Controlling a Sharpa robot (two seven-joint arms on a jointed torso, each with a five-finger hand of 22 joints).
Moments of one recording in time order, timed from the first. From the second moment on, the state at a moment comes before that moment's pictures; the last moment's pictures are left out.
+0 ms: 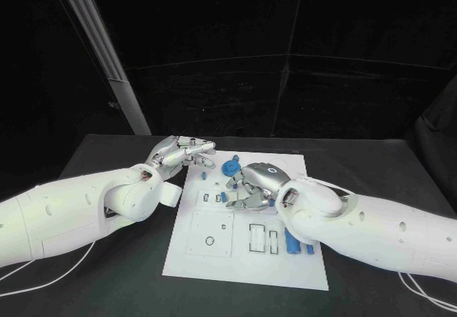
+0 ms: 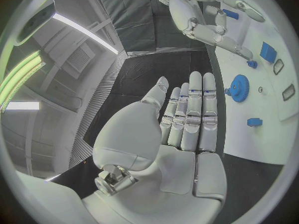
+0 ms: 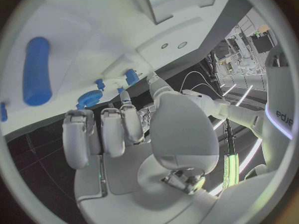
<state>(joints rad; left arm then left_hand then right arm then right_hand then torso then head) 1.21 -0.91 -0.10 1.52 -0.03 -0.22 0.44 1.29 0.10 0.00 -0.13 0.06 1.01 0.17 0.10 0.11 1.17 0.11 0.11 0.08 1.31 0.05 0.23 0.18 0.17 1.05 0.16 0.47 0.18 1.15 -0.61 -0.06 1.55 -1.59 -0.38 -0.19 1.19 -0.17 0.16 0.12 0.13 0.95 0.13 0.06 0.07 1.45 0.04 1.33 1.31 1.47 -0.04 1.44 1.31 0.02 1.47 0.07 1.55 1.31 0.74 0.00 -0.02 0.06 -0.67</state>
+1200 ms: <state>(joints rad) 1.33 -0.68 -0.12 1.38 -0.82 0.05 -0.54 1.14 0.16 -0.32 0.15 0.05 1.05 0.04 0.32 0.74 1.46 -0.02 1.29 1.30 1.47 -0.08 1.53 1.31 0.07 1.43 0.03 1.44 1.30 1.27 -0.90 -0.05 1.60 -0.93 -0.29 0.06 1.26 -0.13 0.20 0.08 0.25 0.97 0.11 0.06 0.09 1.36 0.03 1.11 1.18 1.47 -0.04 1.28 1.17 0.05 1.42 0.07 1.40 1.31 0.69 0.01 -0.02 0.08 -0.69</state>
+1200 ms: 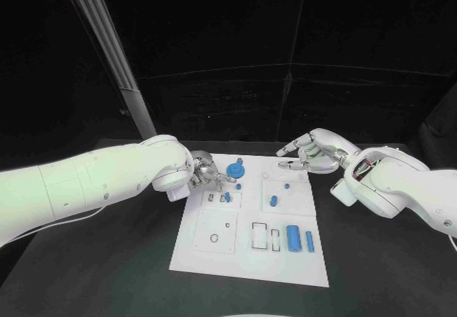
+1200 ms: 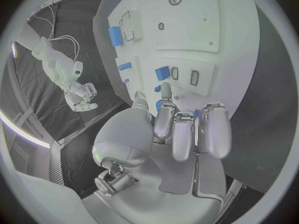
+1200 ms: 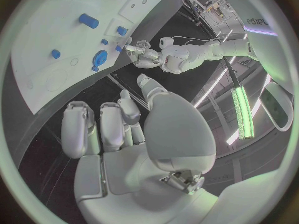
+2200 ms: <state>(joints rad) 1.33 -0.60 -0.14 1.33 -0.85 0.16 -0.63 1.18 0.18 -0.33 0.14 0.10 1.03 0.04 0.31 0.91 1.46 -0.02 1.29 1.30 1.47 -0.08 1.53 1.31 0.06 1.43 0.03 1.45 1.31 1.27 -0.89 -0.05 1.58 -0.92 -0.29 0.04 1.25 -0.13 0.21 0.07 0.31 0.97 0.11 0.06 0.09 1.36 0.03 1.11 1.18 1.47 -0.04 1.28 1.17 0.05 1.42 0.07 1.40 1.31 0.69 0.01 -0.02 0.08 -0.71</state>
